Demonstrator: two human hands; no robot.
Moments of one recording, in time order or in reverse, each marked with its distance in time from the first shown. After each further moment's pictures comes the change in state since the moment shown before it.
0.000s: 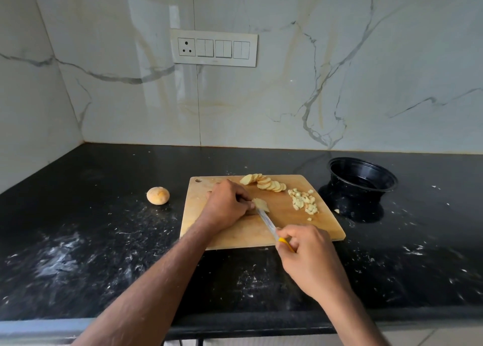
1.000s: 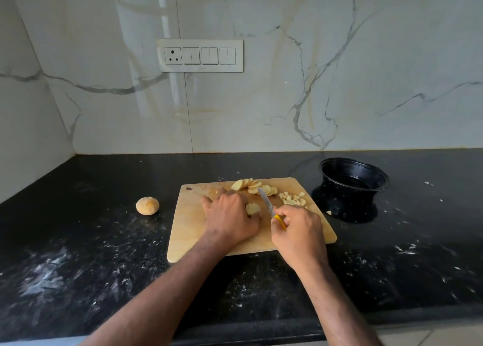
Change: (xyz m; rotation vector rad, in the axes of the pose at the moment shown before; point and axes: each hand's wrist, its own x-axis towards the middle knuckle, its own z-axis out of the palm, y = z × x) left_hand -0.011 0.029 0.027 0.563 0.102 -0.019; right_hand 0.047 0.014 0.016 -0.038 0.316 -0.002
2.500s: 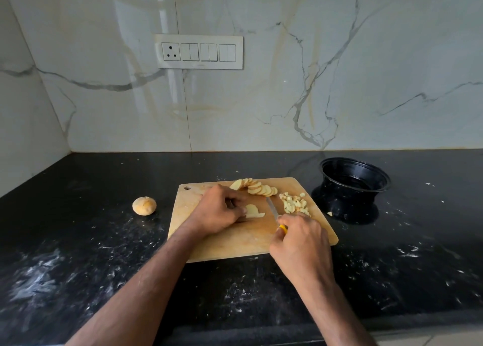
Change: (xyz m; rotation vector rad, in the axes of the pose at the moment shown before) left_hand 0.024 -0.043 -0.005 -0.572 -0.104 0.204; right_hand -0.013 -0.019 -0.016 -0.280 -0.128 0.045
